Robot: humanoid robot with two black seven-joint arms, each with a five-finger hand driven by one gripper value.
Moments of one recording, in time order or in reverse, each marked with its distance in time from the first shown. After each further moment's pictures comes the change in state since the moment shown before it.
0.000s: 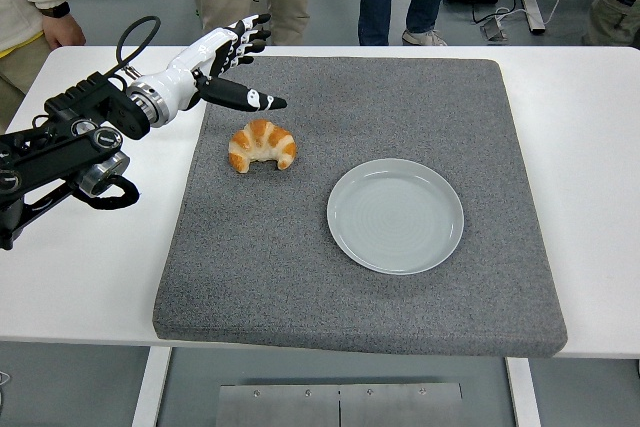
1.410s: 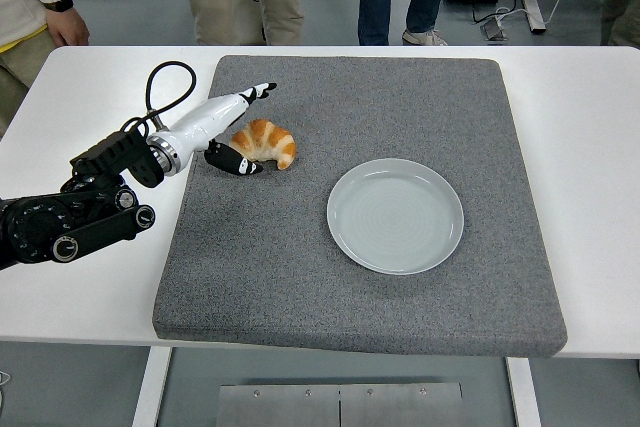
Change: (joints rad) left arm 0.051 -0.132 0.183 0.205 0.496 0.134 0.001; right arm 0.000 0.000 0.000 0.000 0.000 0.000 0.000
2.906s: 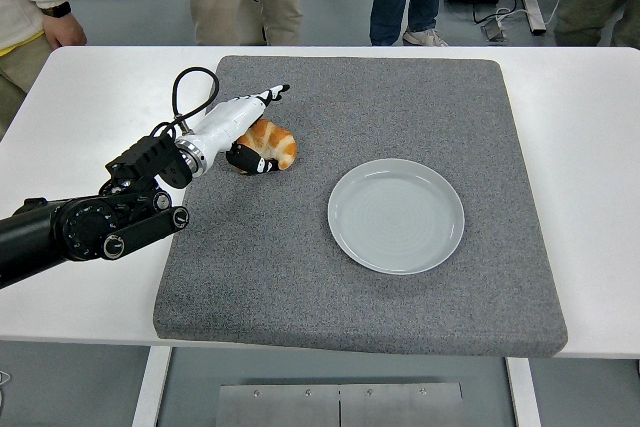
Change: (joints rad) left arm 0.000 -0.144 0.016 0.194 0.002 0.044 -0.002; right arm 0.000 0.000 0.000 0.000 0.000 0.000 0.000
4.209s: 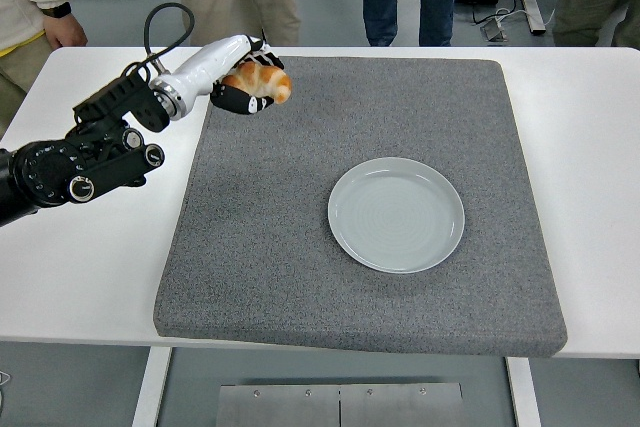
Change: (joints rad) left arm -0.174 0.102 -0.008 -0.053 -0.154 -0.098 -0.084; right arm 0.000 0.000 0.000 0.000 0.000 0.000 0.000
